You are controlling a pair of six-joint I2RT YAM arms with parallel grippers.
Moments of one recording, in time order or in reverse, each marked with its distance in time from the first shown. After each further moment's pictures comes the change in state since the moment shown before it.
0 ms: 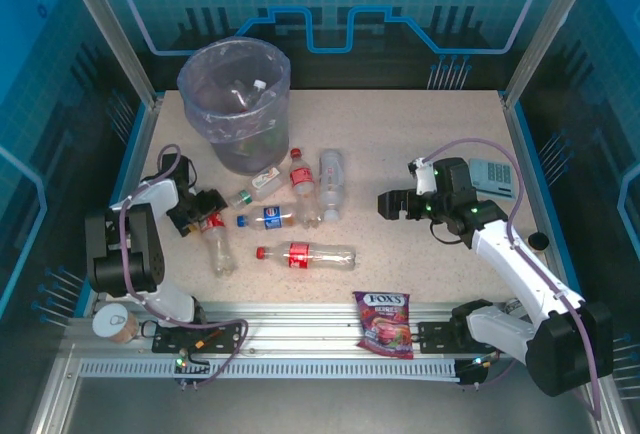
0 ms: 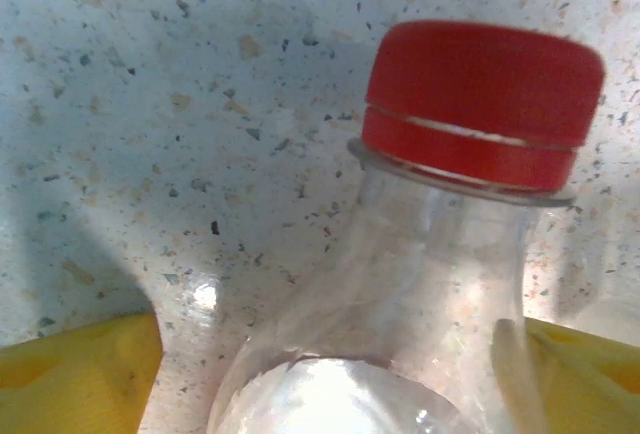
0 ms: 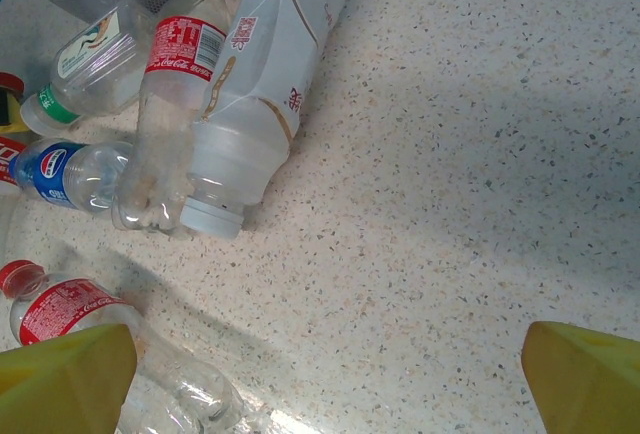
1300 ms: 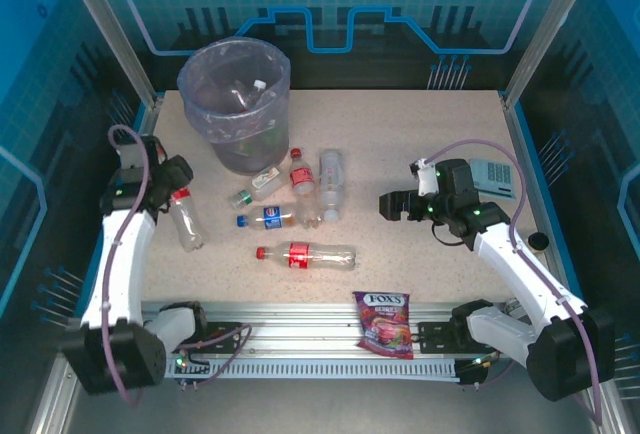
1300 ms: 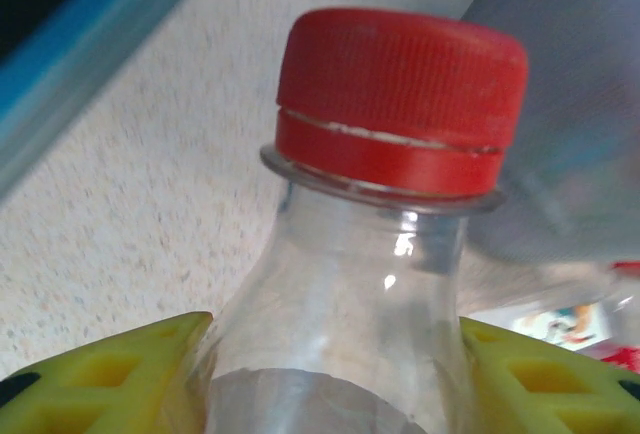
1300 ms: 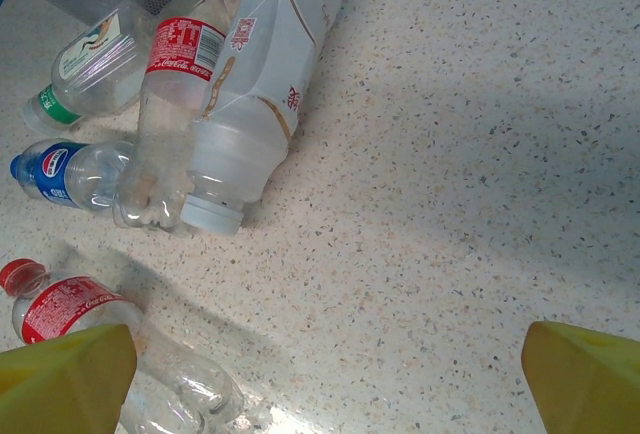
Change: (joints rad) left arm -0.010 -0.566 0.154 -0.105 -0.209 0.046; right arm -0.005 -0.025 -0.004 -0.016 0.002 0.003
